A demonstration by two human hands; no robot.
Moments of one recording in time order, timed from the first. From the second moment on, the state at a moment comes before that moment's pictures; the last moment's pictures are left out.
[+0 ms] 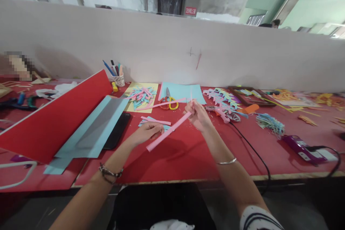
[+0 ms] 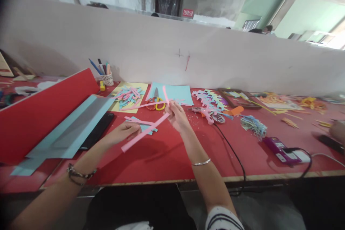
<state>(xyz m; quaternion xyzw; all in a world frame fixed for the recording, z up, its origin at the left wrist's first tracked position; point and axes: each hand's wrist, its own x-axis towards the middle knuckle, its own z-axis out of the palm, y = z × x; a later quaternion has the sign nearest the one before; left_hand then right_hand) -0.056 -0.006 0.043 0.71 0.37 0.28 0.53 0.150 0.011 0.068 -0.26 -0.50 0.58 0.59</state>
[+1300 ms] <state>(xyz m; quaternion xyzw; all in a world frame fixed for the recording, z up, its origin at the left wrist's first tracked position) -0.041 0.002 0.011 0.59 0.43 0.33 0.59 0.141 0.007 0.025 -0.46 -0.72 0.42 0.30</state>
